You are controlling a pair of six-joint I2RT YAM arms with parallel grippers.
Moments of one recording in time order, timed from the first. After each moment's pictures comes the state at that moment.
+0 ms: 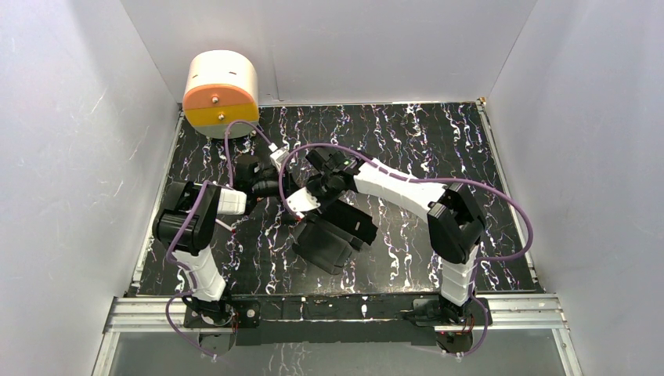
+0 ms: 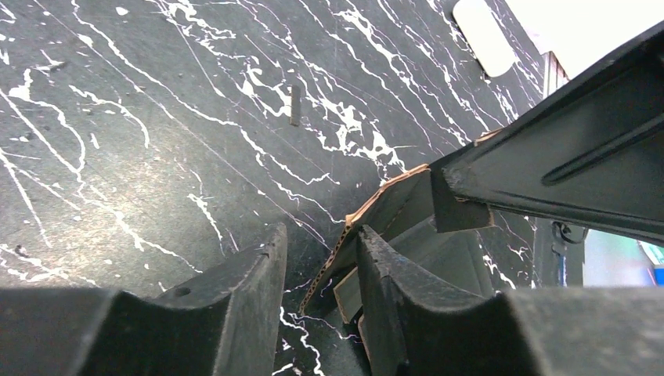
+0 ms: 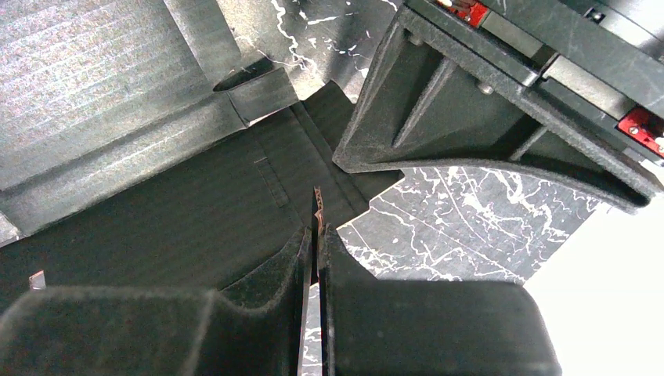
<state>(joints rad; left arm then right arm) -0.21 1.81 0.73 0.57 0.98 -0.20 0.90 1.87 1.56 -0.78 -0.25 -1.40</state>
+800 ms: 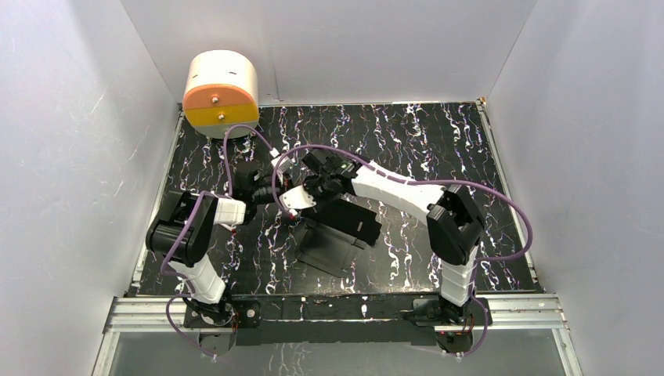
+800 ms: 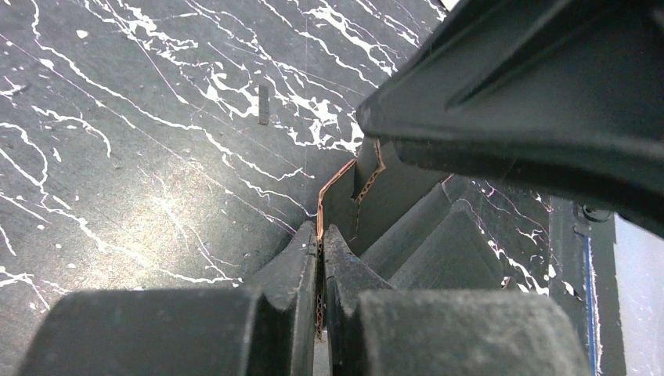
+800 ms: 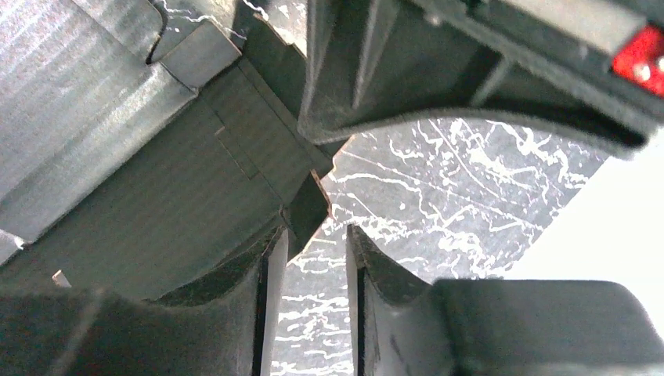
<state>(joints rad) -0.26 1.73 0.64 0.64 0.97 -0.14 0.93 1.89 1.56 -0.74 -0.13 -1.28</state>
